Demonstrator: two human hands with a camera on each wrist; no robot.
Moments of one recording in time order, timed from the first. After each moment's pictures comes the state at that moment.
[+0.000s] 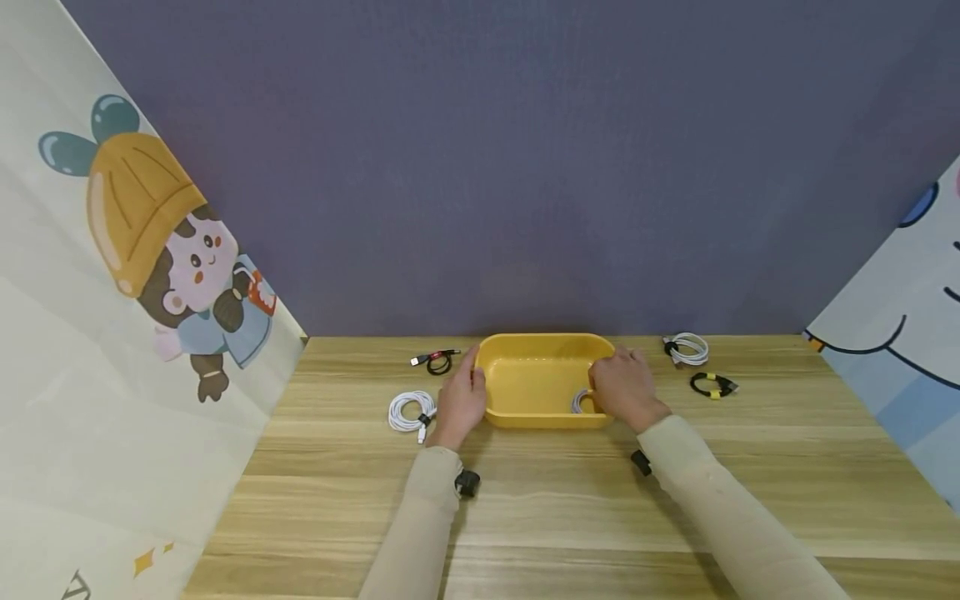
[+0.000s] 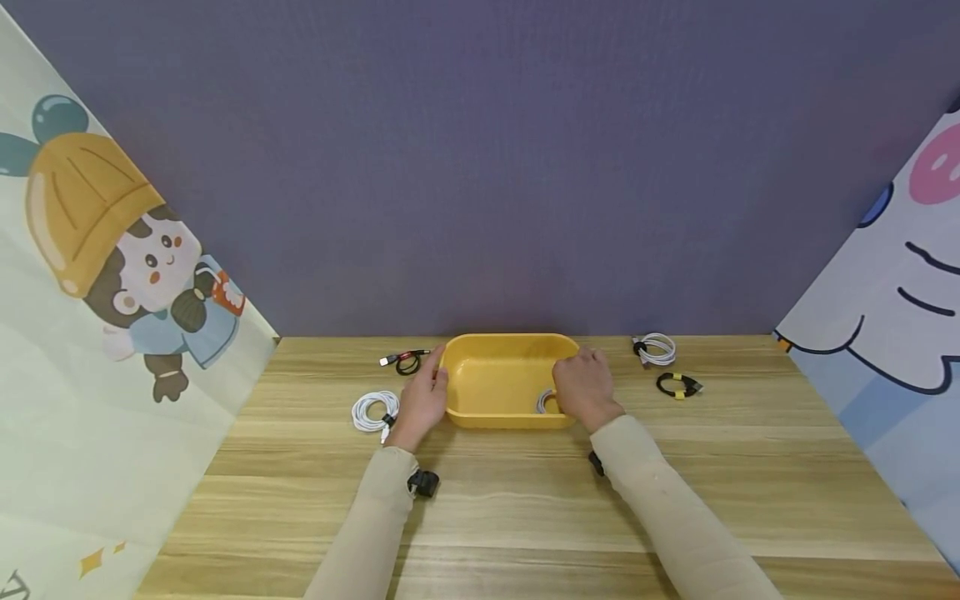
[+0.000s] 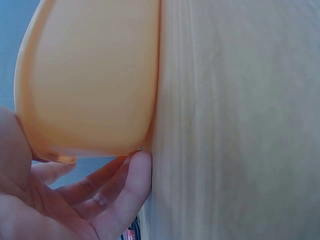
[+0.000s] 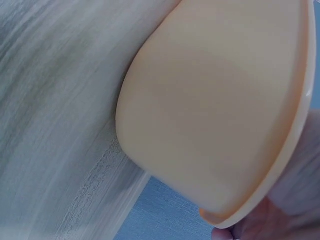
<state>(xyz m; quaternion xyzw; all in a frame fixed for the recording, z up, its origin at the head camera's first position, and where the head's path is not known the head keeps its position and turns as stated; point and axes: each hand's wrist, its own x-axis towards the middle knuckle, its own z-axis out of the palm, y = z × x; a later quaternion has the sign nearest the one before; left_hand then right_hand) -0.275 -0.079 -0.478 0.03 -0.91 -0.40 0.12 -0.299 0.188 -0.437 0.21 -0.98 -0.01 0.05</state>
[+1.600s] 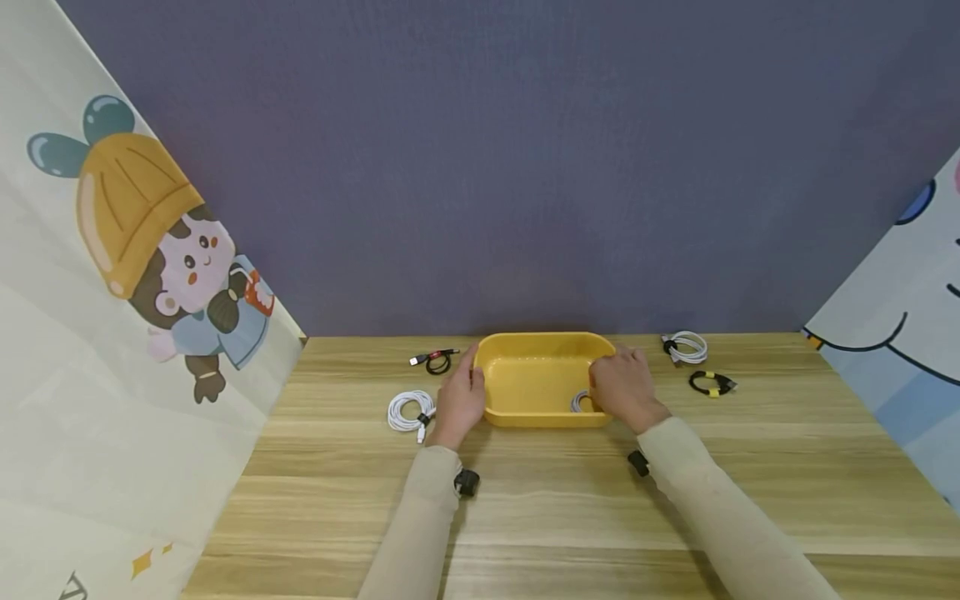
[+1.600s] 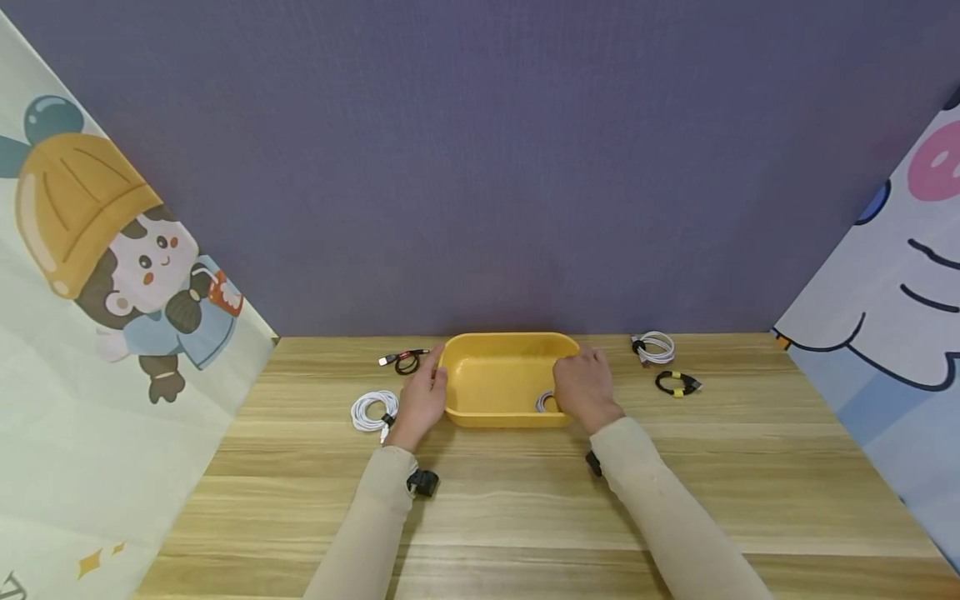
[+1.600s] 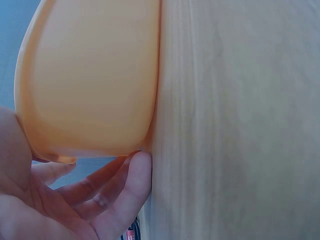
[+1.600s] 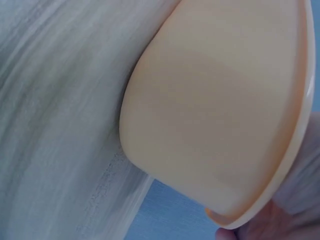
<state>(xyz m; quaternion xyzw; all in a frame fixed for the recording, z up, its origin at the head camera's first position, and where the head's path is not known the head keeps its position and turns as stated) -0.278 -0.074 -0.482 0.03 -0.91 -0.40 0.12 -0.303 0.193 -0.443 0.19 -0.98 0.02 0.05</state>
